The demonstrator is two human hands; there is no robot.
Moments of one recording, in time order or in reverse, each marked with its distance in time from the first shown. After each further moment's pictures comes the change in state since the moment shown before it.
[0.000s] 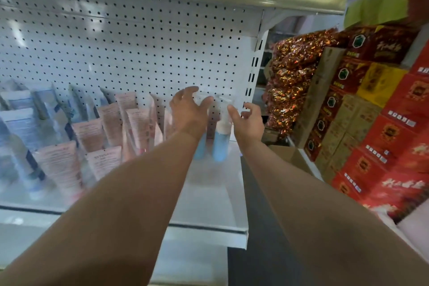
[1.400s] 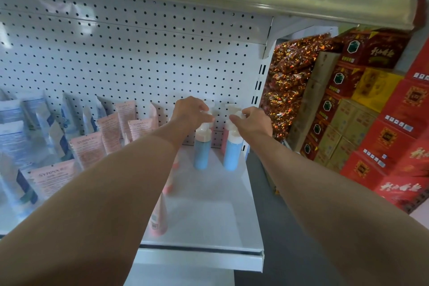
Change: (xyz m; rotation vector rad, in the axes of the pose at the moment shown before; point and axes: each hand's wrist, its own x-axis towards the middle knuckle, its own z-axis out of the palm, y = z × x) left_hand 0.072 -0.020 -0.011 0.246 -0.459 0.000; right_hand 0.038 -0.023 0.015 -0.567 -0.060 -0.065
